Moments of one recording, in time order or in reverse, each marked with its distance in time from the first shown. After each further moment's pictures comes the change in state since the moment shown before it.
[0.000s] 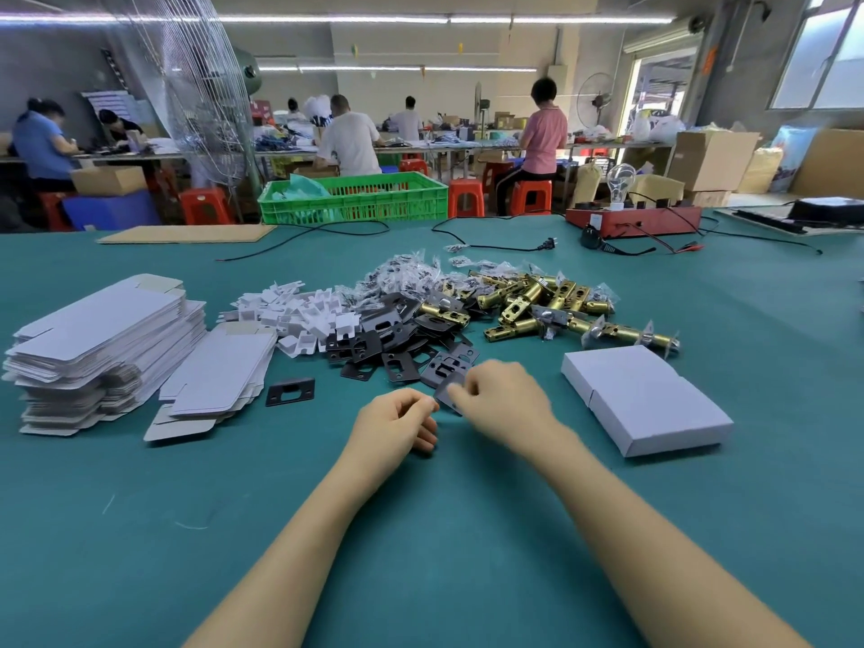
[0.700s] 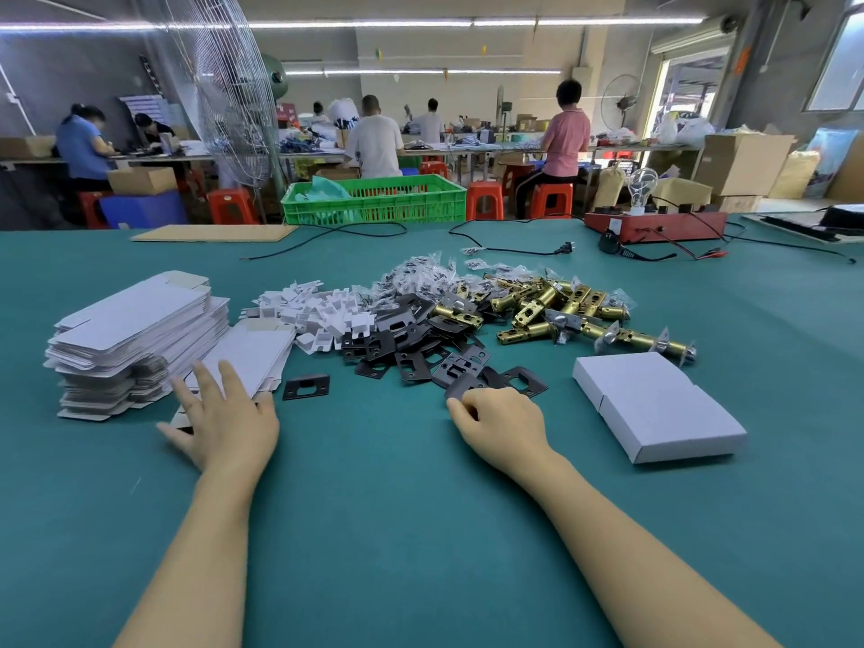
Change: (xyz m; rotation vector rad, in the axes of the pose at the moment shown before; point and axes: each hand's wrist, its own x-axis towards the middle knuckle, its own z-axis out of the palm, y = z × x) left_hand -0.010 -0.028 -0.127 0.885 0.632 -0.343; right_hand -0.006 0.012 0.037 -0.040 0.090 -0.166
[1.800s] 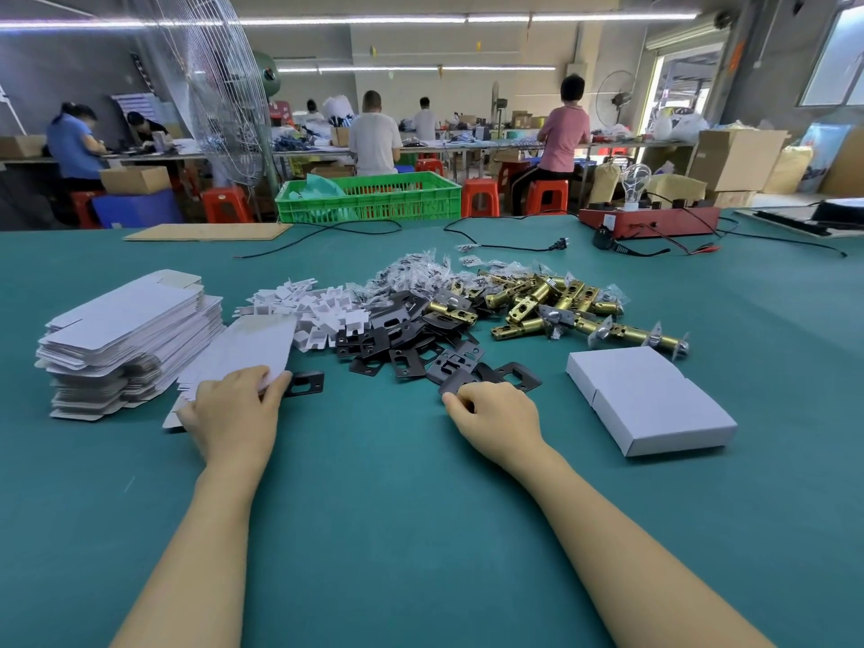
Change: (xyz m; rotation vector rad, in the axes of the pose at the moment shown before) left_hand -0.002 0.008 0.004 -0.012 0.217 0.187; right_hand 0.002 0.005 0.000 0.060 -0.015 0.040
